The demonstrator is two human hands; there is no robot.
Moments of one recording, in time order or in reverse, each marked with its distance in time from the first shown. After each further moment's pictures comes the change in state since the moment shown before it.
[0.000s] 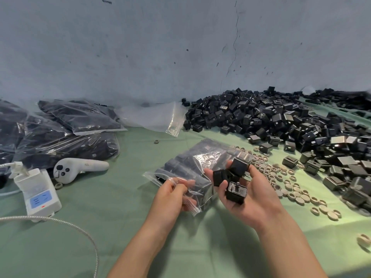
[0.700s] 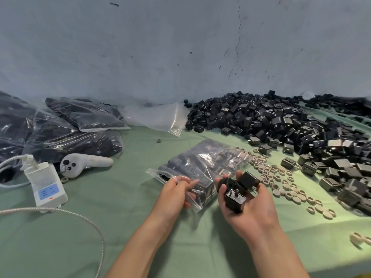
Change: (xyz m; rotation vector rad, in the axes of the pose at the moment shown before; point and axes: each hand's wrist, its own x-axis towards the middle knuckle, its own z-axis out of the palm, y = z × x) left_hand 0.003 -0.003 0.002 -0.011 -0.003 -0.028; right_hand -0.015 0.026 -0.006 0.141 0.157 -0.179
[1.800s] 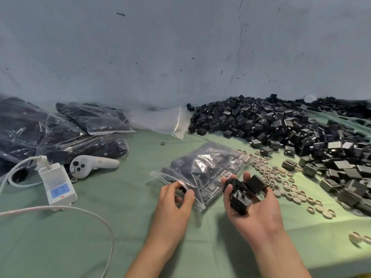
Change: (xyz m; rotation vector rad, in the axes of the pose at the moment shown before) left_hand -0.026 -0.032 -0.016 0.441 0.175 0.350; right_hand -0.009 0.001 -0.008 0.062 -0.029 -0.079
